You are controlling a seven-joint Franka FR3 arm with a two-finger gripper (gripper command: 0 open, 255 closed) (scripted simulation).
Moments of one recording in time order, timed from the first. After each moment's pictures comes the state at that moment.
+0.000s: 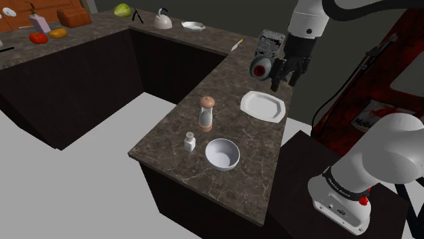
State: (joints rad) arm 0.05 -0.67 0.08 -2.45 0.13 1.71 0.25
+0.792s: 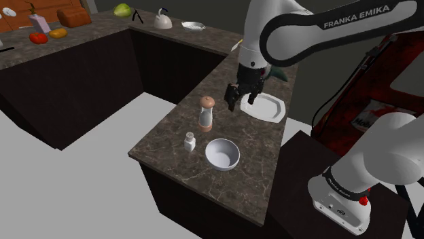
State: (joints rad) arm 0.10 -0.33 0.26 -2.41 0.16 2.06 0.40
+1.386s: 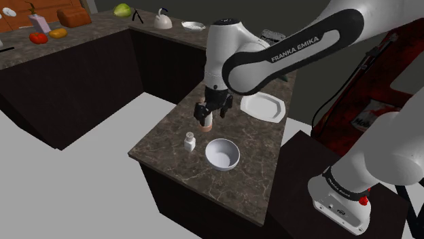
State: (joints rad) arm 0.13 0.00 0.37 -2.26 0.04 2.26 0.60
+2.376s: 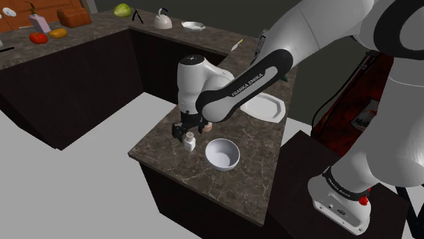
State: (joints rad) arm 0.22 0.38 0.35 -2.05 -0.19 2.42 0.79
